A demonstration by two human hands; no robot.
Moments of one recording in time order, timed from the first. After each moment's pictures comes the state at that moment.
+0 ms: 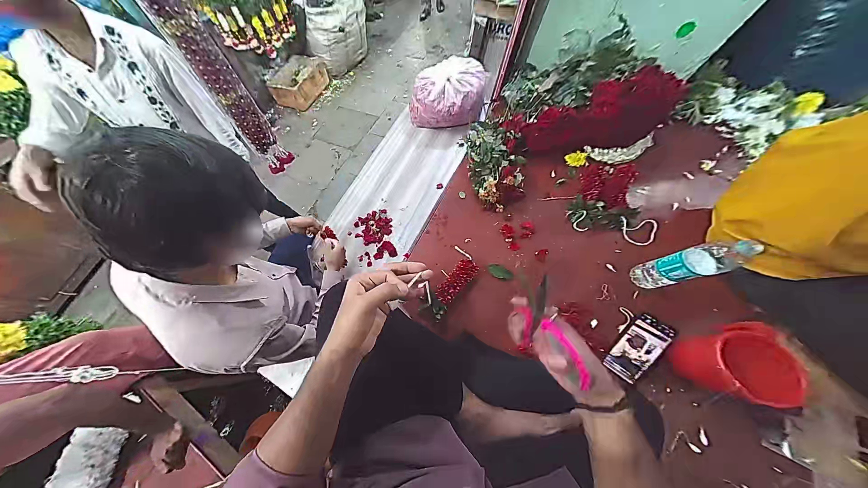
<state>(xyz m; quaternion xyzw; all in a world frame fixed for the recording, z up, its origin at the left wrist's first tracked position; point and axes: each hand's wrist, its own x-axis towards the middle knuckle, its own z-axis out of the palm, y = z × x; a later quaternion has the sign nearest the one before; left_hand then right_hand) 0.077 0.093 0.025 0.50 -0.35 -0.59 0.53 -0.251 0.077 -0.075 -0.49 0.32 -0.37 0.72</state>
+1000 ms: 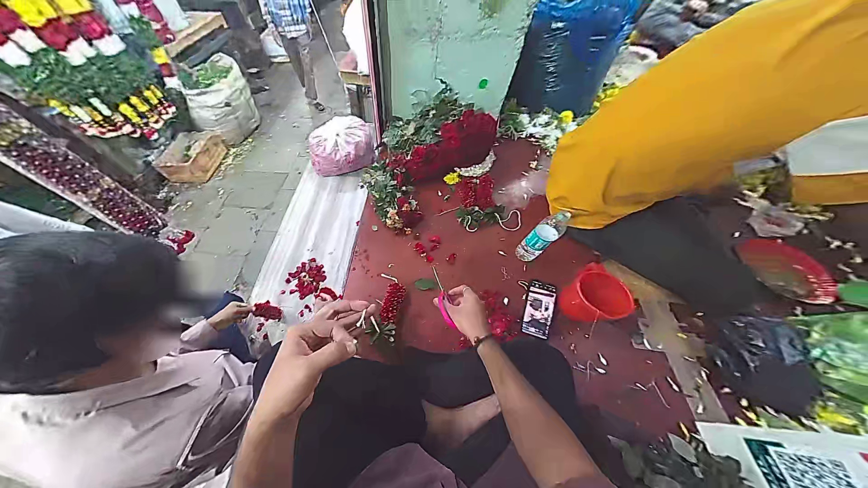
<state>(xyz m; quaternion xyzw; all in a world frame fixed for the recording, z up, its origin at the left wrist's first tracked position) 0.061 0.077 0.048 0.41 -0.49 -0.65 0.42 -0.240 0.041 -0.115 -0.46 0.76 -0.20 0.42</state>
